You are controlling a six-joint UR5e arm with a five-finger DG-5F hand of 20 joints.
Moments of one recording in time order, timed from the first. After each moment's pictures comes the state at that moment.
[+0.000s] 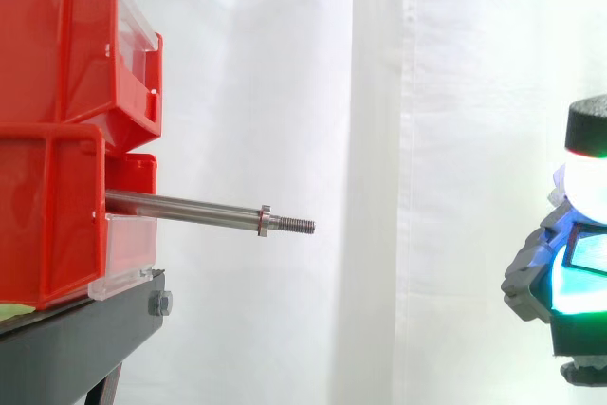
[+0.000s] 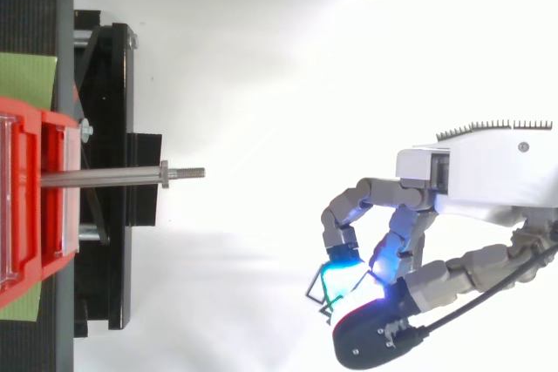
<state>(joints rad) 0.19 -2.17 -1.16 -3.42 -1.44 0.04</state>
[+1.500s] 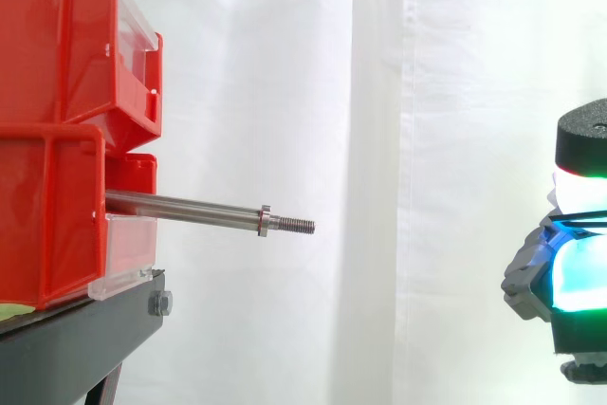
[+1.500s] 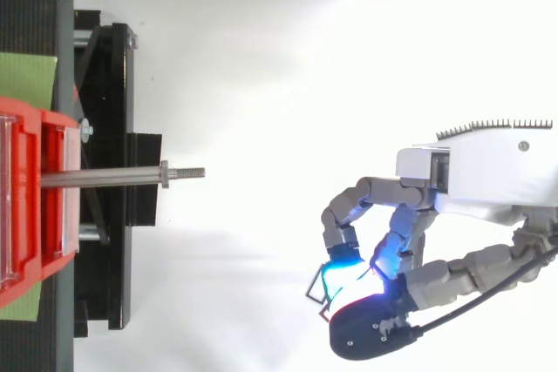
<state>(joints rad) 0.19 -2.17 -1.16 -3.41 -1.44 0.04</state>
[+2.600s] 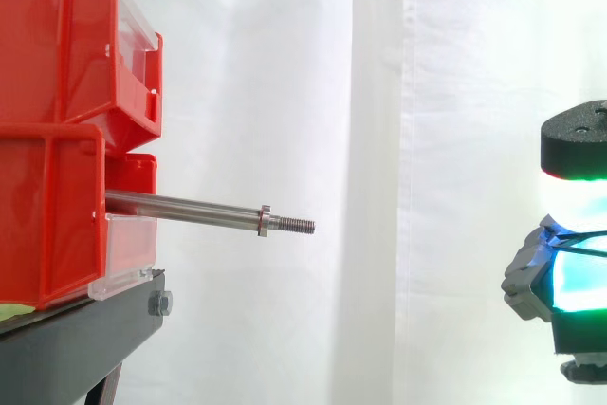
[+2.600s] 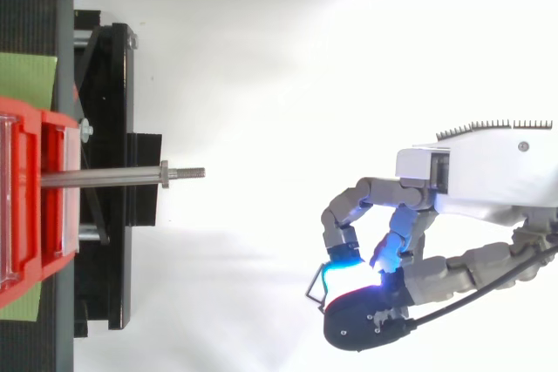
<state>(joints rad) 0.19 -2.17 -1.16 -3.41 -1.44 0.04</state>
